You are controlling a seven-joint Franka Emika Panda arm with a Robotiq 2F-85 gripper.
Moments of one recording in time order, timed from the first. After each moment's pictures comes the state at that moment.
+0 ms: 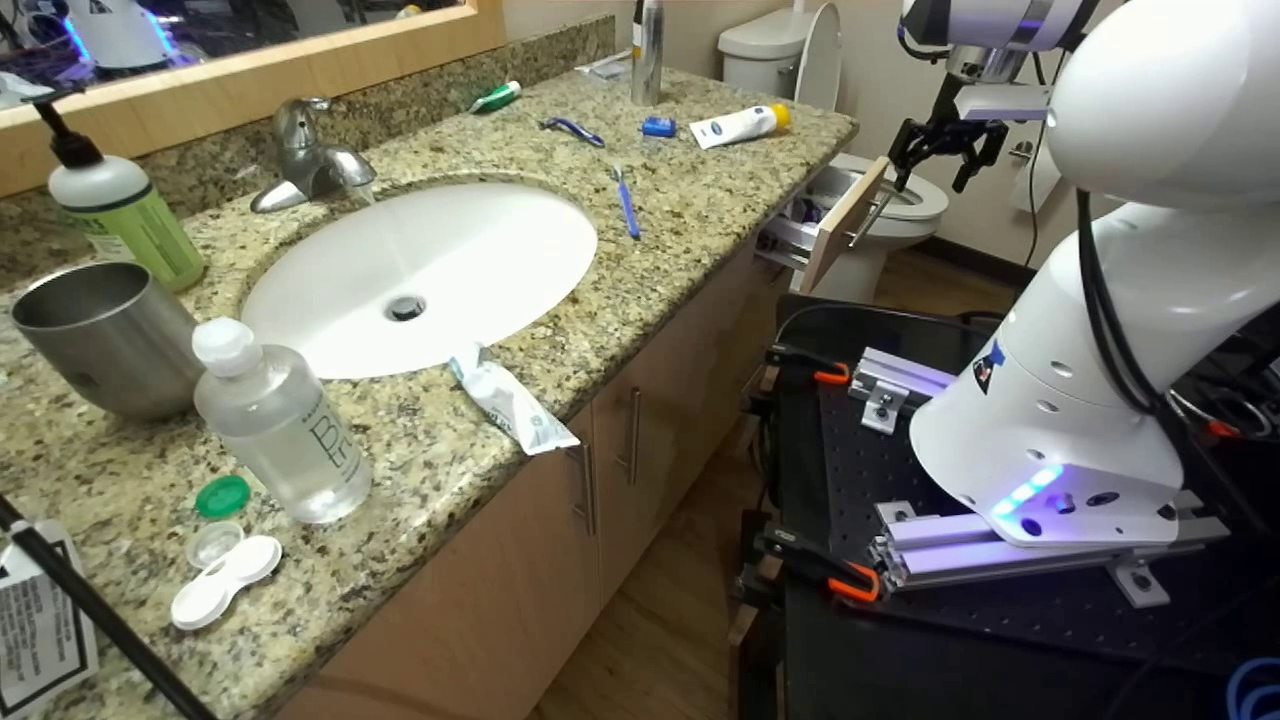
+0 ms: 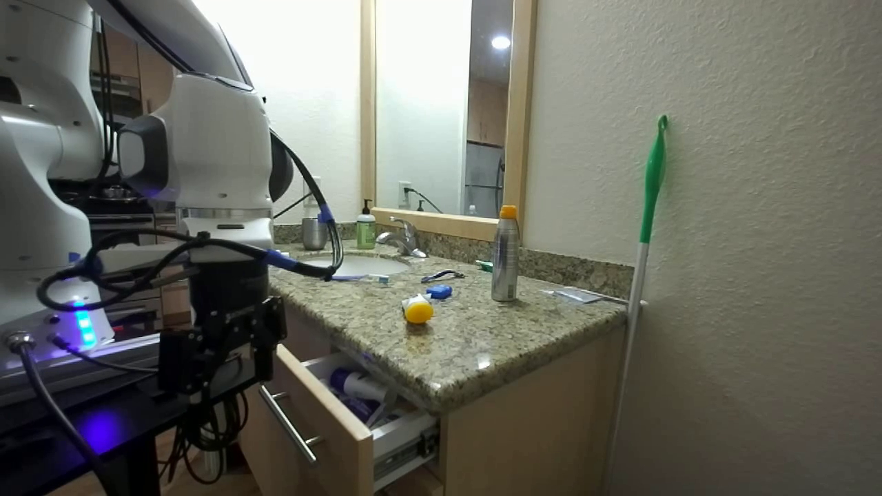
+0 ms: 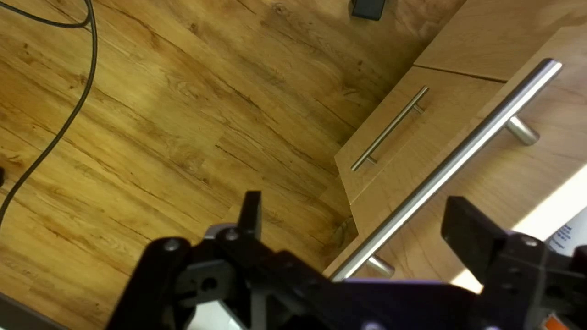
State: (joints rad) arm -1.28 0.24 -0.32 -2.49 0.11 2.75 -0.34
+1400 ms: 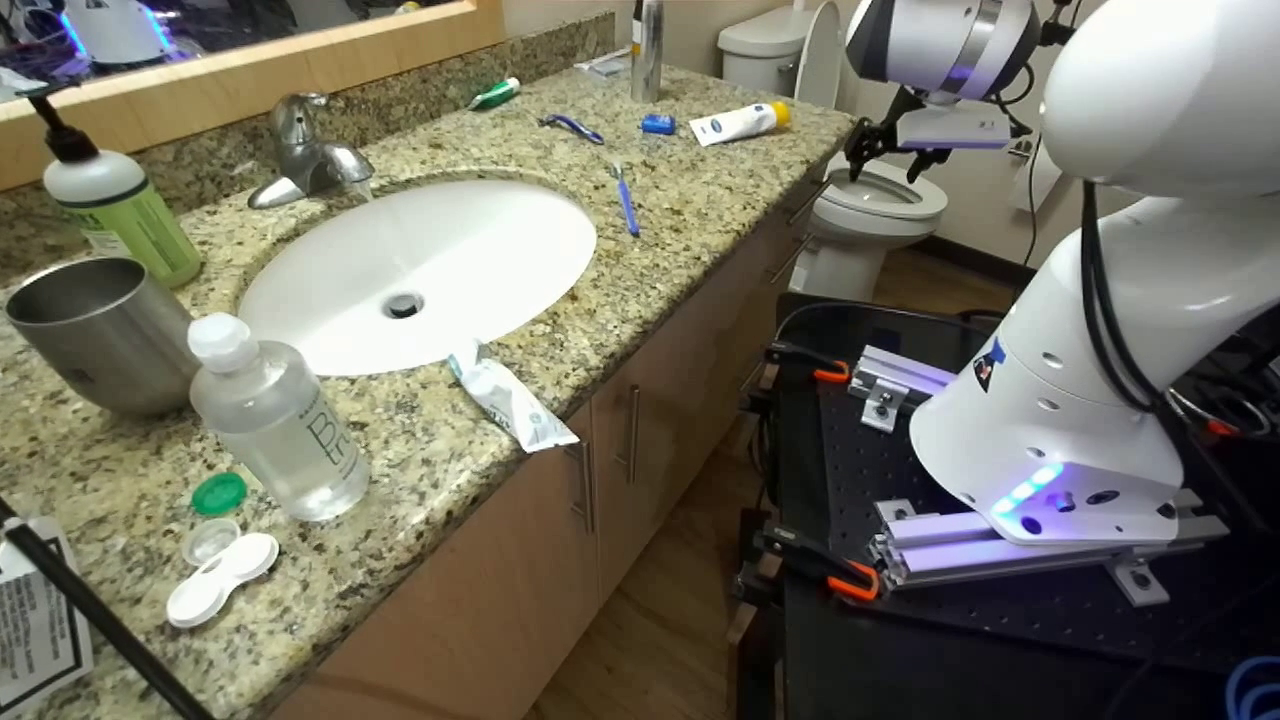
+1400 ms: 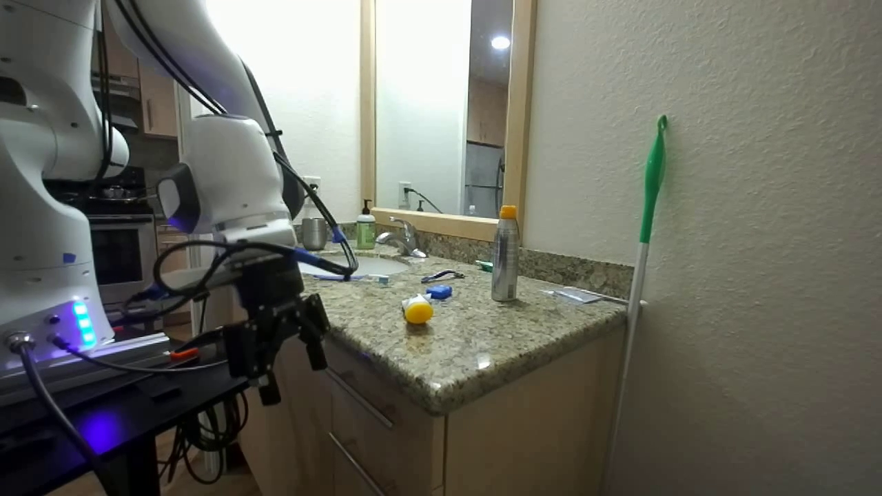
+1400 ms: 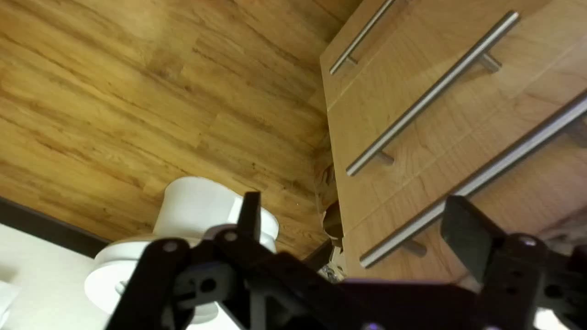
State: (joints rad) arm -1.42 0.28 -0.01 -2.60 0.34 3.21 -0.39
